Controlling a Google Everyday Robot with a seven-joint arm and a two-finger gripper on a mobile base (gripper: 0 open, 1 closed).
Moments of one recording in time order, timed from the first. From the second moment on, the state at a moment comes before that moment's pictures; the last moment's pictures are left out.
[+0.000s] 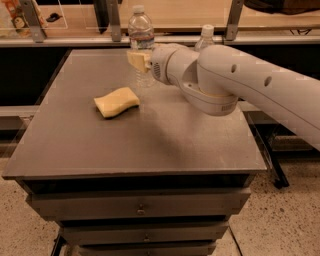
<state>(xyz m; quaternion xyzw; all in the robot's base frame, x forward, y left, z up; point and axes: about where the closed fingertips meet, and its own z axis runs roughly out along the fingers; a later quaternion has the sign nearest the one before) 0.685 0.039 0.951 -0.25 0.71 0.21 0.62</state>
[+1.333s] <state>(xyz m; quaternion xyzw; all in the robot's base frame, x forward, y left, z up) 0.664 0.064 0.919 -0.20 0.72 0.18 0.64</state>
